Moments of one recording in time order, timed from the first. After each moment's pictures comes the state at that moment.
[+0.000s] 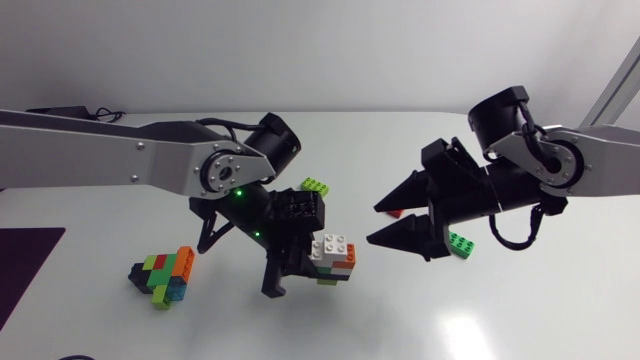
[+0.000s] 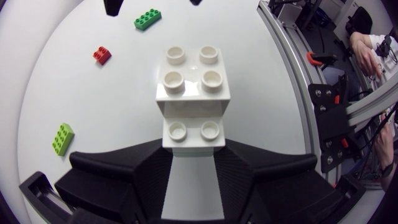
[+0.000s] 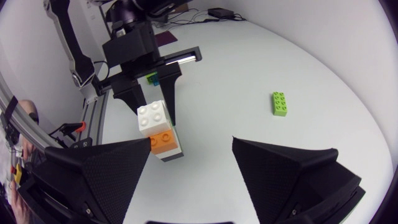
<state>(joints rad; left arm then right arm) -0.66 1.71 1.15 -0.65 0.43 0.91 0.26 1.38 0.91 -0.47 -0.81 -0.68</state>
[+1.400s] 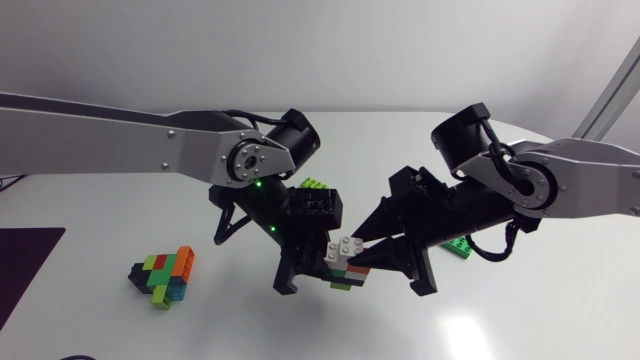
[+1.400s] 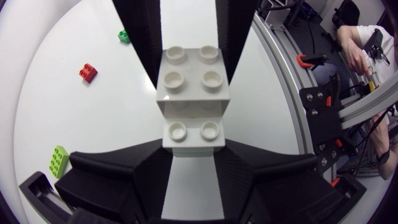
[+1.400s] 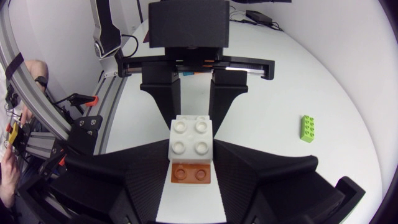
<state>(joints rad) -0.70 1.78 1.25 -0.73 0.47 0.96 0.41 1.39 0.87 -0.46 -0.79 -0.82</state>
